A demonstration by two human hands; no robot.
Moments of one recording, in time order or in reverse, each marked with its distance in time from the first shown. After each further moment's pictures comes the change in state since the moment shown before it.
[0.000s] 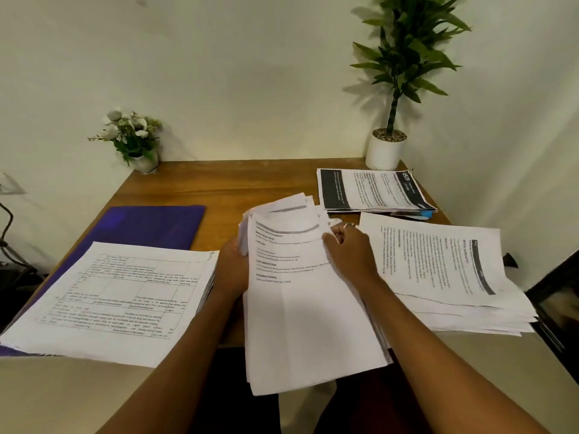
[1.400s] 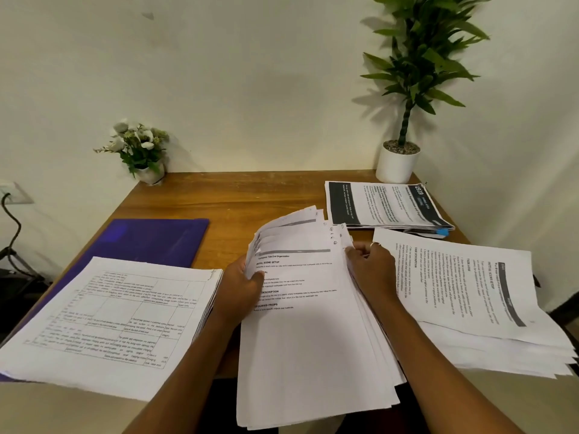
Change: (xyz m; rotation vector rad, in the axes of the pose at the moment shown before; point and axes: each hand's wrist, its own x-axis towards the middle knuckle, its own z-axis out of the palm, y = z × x) left_hand -0.001 0.001 0.007 0.155 0.078 -0.084; right_hand 0.038 0.039 0.008 0.074 0.135 0.106
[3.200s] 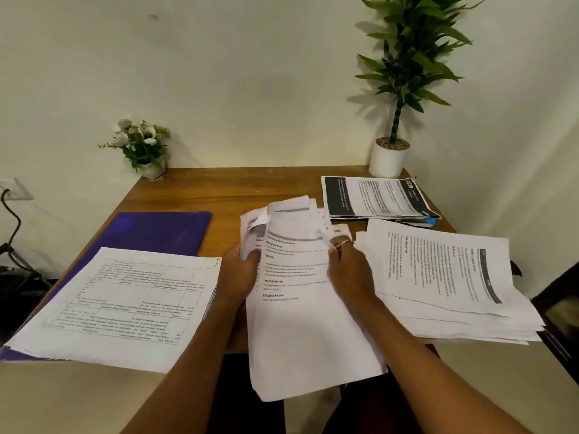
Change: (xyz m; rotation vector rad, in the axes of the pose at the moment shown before) left_hand -0.008 0.008 -0.016 -0.232 -0.015 0.011; right_hand -0.059 -0.031 0.006 -0.228 -0.084 -0.155
